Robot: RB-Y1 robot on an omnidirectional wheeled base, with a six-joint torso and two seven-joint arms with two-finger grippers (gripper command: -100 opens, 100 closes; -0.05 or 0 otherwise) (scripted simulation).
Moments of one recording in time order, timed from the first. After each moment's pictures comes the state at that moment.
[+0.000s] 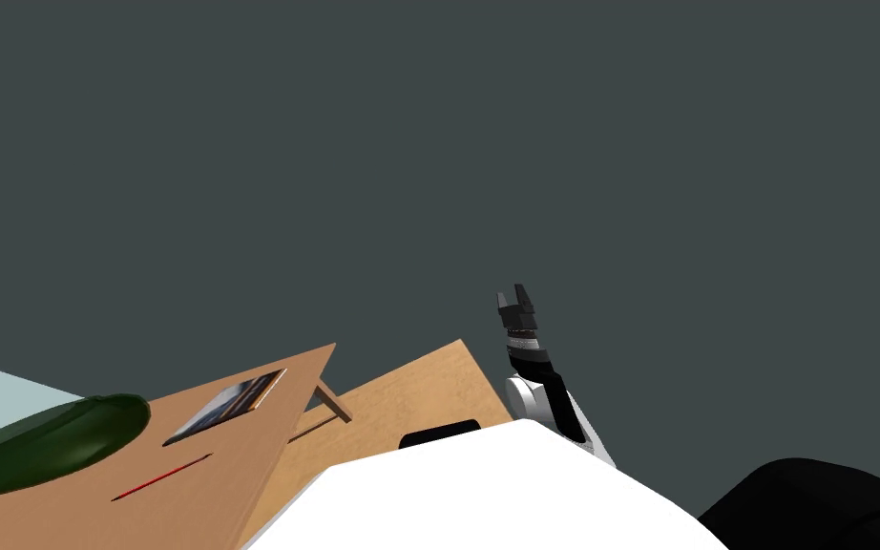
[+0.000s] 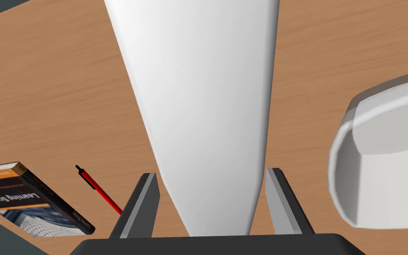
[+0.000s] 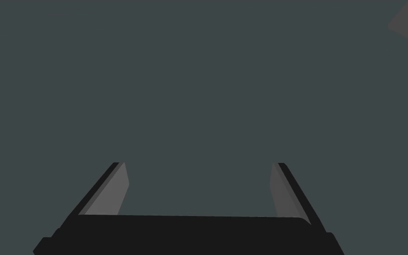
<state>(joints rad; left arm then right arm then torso) 0.44 0.85 0.71 -1.02 0.90 1.15 -0.96 0.46 0.01 0.02 -2.30 -0.06 -0.45 0.04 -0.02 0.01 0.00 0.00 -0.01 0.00</state>
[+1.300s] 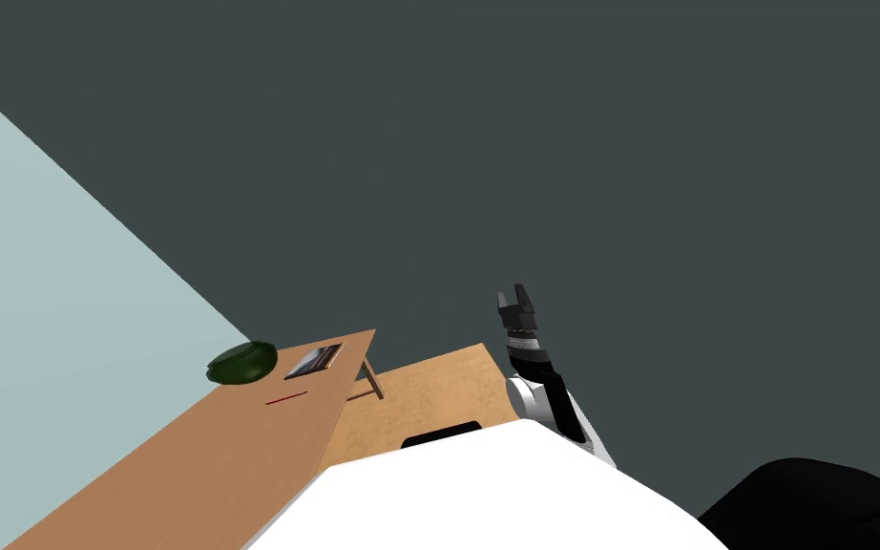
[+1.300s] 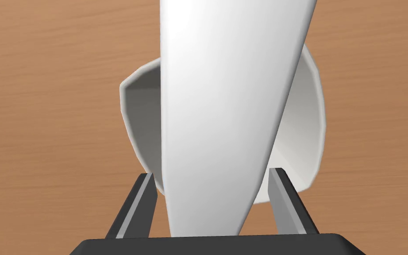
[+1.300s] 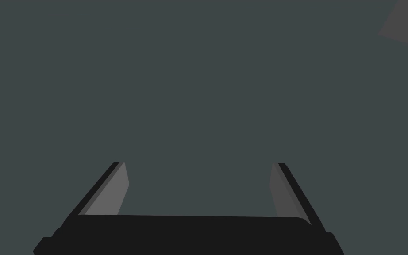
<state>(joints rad) 0.56 0.86 0.72 -1.03 1.05 1.31 -1.04 0.46 0.01 0.02 -2.30 -0.06 -0.45 0.04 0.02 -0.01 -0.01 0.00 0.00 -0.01</state>
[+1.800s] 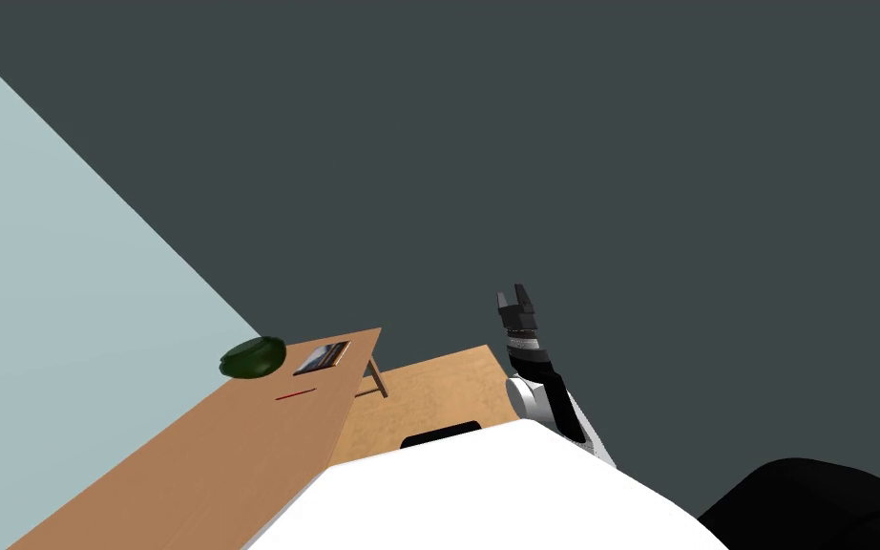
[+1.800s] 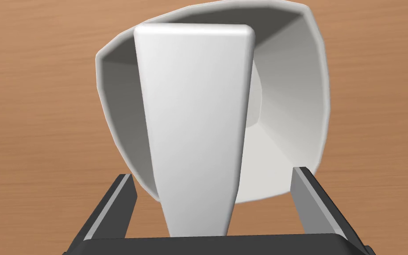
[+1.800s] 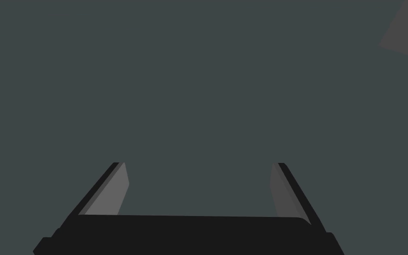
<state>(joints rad) 0.56 0.85 0.71 -1.01 1.05 1.31 -1.04 0.46 0.01 0.02 -2.30 -0.06 -0.45 0.04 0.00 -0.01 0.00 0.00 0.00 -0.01</state>
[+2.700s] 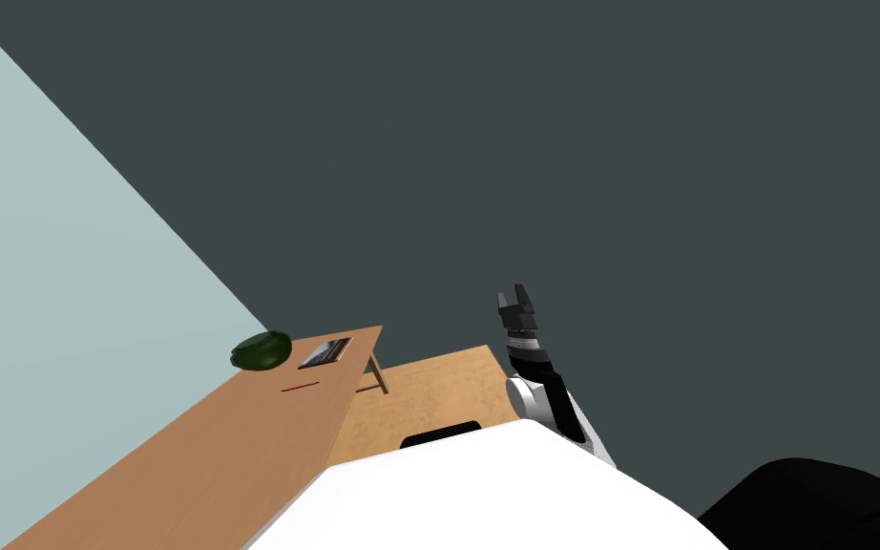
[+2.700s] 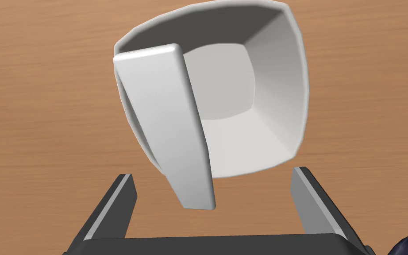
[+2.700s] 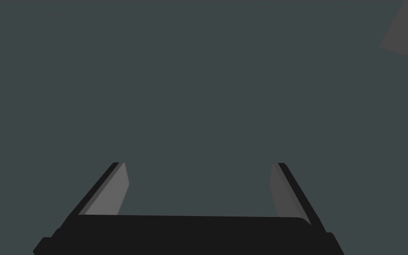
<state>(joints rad) 0.56 0.94 0.75 -1.04 1.09 1.41 -1.02 0.46 0.01 0.02 -2.30 -0.06 -0.45 0.04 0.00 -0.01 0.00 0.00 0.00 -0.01</state>
